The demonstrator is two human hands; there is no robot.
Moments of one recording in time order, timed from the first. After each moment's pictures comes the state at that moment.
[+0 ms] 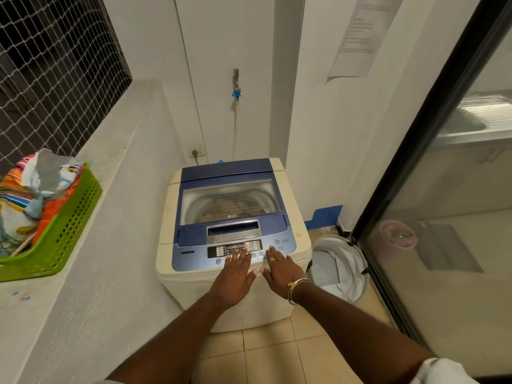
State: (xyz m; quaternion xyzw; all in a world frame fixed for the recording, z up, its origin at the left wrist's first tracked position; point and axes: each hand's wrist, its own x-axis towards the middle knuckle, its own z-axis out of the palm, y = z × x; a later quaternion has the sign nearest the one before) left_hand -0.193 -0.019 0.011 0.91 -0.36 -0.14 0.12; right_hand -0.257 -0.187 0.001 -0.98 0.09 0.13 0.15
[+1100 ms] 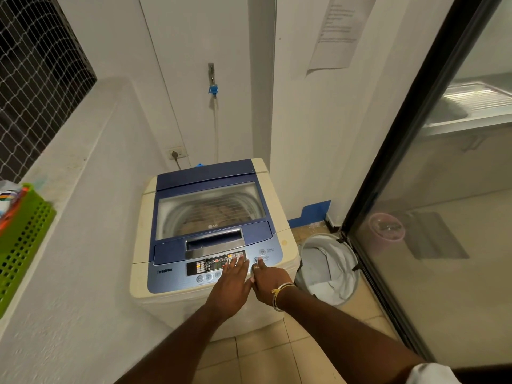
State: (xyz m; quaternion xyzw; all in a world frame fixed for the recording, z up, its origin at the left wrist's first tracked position) left_hand -0.172 -0.068 -0.025 0.90 -0.38 -0.14 0.13; right_hand -0.227 -0.209 -0.017 -0.98 0.09 0.18 0.07
